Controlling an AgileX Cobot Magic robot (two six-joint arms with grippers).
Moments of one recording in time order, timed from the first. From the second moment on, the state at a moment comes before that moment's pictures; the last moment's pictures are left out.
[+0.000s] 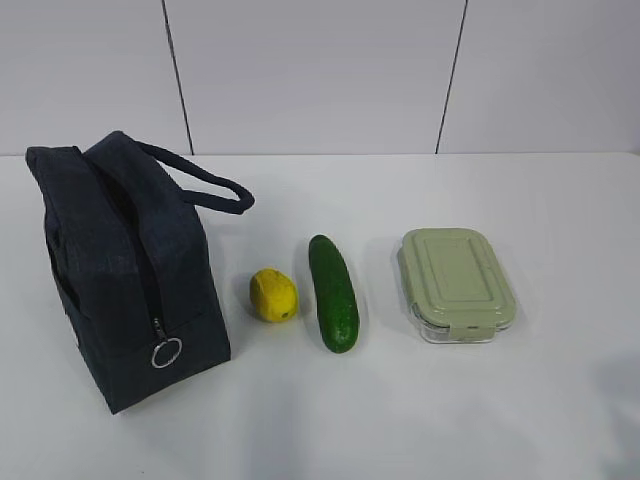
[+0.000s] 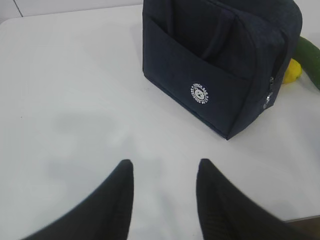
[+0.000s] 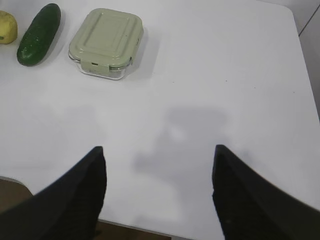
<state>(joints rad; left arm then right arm) 0.01 0.01 -0.52 -0.13 1.11 0.12 0.03 -0.02 -0.50 0.04 1.15 -0.23</state>
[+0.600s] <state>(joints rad) 0.01 0.01 -0.52 -0.13 1.11 0.12 0.03 0.15 -0.56 0.04 1.02 -0.13</state>
